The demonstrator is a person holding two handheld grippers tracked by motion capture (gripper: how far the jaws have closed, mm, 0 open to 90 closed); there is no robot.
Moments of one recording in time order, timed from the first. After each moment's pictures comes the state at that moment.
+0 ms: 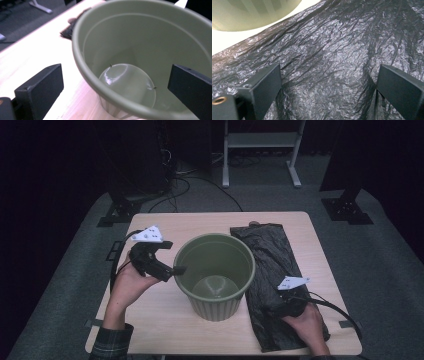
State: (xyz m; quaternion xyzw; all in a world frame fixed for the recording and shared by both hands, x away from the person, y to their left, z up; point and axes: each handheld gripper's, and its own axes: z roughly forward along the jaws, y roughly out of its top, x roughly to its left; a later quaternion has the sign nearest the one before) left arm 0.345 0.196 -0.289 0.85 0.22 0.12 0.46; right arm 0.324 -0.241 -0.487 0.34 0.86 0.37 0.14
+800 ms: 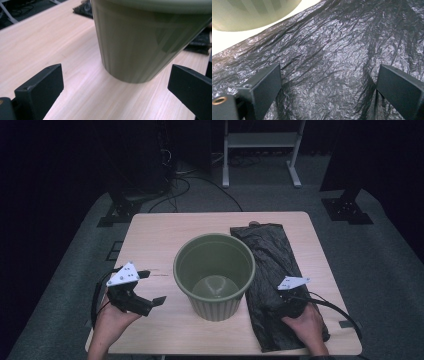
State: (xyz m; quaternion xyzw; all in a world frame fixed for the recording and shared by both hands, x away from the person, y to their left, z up) left arm 0.287 0.246 -0.368 0.84 0.27 0.15 0.44; right arm 0.324 -0.242 -0.487 0.34 0.86 0.37 0.14
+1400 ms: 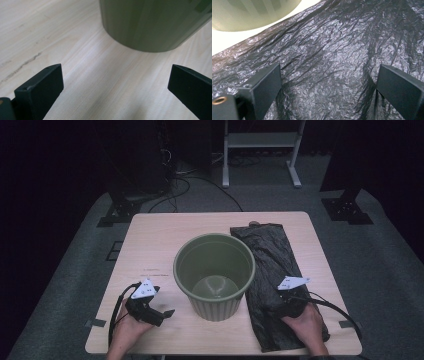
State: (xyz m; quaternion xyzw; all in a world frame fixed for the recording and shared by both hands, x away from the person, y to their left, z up) left arm 0.302 0.236 -0.454 0.86 0.28 0.14 0.39; right arm 0.324 -0.242 -0.487 0.34 0.86 0.37 0.14
